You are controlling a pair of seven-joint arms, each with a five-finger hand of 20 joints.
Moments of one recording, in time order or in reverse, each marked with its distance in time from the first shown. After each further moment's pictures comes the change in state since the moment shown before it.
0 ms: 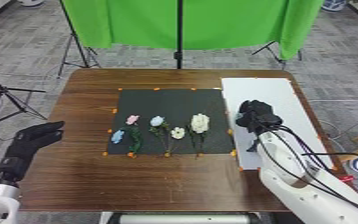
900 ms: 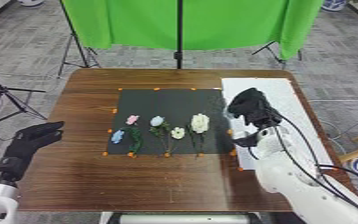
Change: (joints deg) left arm 0.1 0.2 -0.6 0.0 0.0 -1.0 -0.2; right arm -4.3 -0.1 5.8 -13.1 29.4 11.5 -2.6
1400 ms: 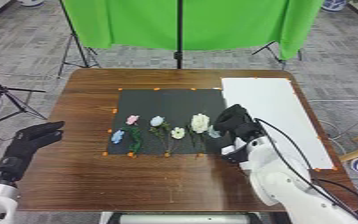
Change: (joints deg) left arm 0.0 0.0 -0.2 0.0 0.0 -0.5 0.0; right arm -4.5 -3.5 1.1 -1.8 5.3 -7.9 0.0
